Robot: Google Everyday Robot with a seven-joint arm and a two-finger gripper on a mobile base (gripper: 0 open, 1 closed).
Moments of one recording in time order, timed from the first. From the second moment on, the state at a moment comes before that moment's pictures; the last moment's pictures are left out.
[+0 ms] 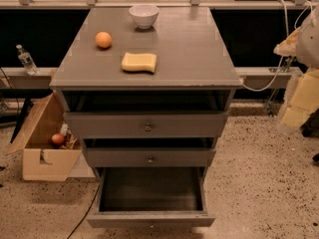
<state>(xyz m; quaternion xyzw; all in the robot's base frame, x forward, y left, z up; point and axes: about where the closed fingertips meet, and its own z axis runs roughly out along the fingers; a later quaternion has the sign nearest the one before) 0.438 -0.217 0.976 -0.60 0.78 -0.03 0.16</state>
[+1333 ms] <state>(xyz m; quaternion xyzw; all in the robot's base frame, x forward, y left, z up) 0.440 -0.198 0.907 -0.62 0.77 0.03 0.17</state>
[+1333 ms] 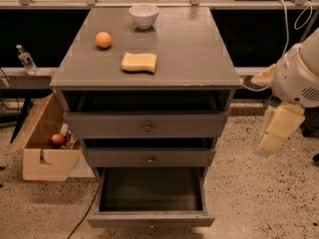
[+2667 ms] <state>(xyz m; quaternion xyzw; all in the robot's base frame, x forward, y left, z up) 0.423 -0.103 0.676 -0.59 0.78 0.16 0.16</state>
